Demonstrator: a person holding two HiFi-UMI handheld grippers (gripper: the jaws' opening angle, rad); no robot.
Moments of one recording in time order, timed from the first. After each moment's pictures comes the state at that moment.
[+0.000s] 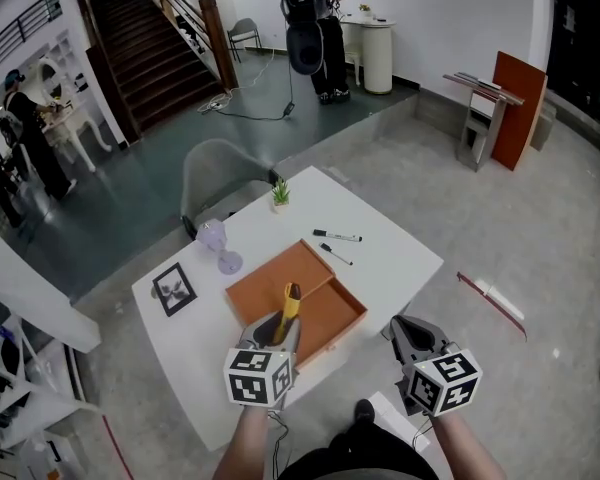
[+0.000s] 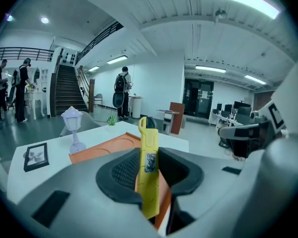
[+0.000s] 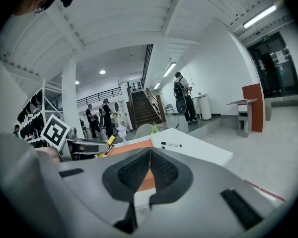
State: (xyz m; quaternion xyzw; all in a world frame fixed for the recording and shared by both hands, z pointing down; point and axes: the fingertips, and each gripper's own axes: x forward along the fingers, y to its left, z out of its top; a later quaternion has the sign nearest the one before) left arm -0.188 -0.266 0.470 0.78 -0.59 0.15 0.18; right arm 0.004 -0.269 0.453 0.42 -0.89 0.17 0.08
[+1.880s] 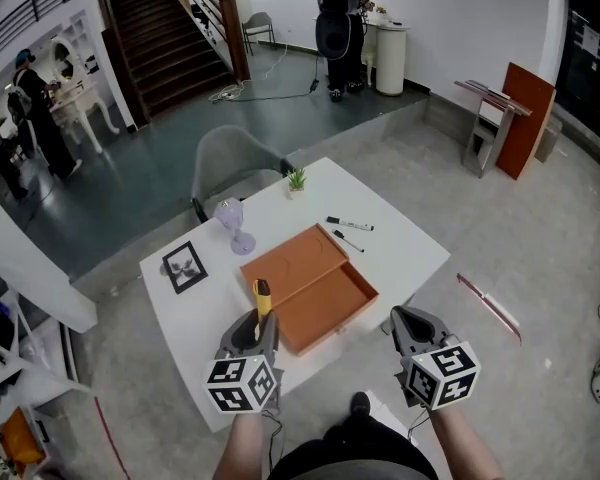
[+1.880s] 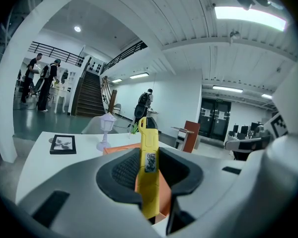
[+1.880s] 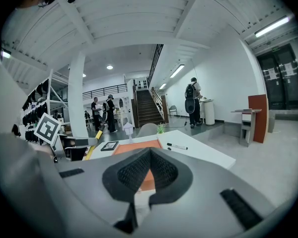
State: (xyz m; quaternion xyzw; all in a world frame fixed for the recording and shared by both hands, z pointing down) left arm -0.260 -0.201 0.451 0.72 -0.67 0.03 0.18; right arm -0.027 -0.237 0.439 0.42 -0.89 0.13 0.10
